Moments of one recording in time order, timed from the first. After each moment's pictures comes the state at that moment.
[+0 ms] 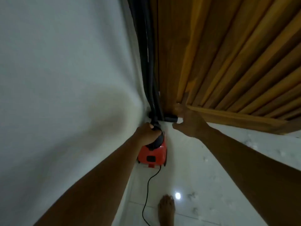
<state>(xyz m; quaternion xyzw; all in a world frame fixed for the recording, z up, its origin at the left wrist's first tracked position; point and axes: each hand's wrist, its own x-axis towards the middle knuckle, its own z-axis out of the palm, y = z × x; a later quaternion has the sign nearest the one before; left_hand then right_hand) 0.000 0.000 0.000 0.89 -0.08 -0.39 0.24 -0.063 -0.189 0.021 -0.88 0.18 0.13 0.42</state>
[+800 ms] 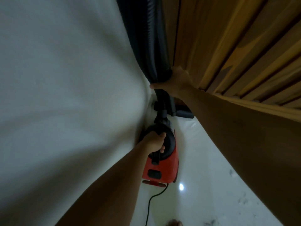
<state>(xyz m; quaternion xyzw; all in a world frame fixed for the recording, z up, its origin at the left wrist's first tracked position) 0.078 -0.027 -0.283 0.80 0.12 -0.49 0.32 0.163 -0.181 -0.195 -0.90 0.16 0.08 0.40</state>
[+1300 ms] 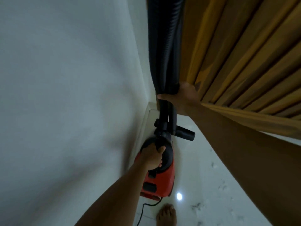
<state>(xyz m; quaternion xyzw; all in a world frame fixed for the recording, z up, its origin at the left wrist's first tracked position) -0.018 -0.008 -0.183 0.84 0.02 -0.45 0.31 0.062 -0.196 -0.090 -0.87 0.20 0.04 0.44</state>
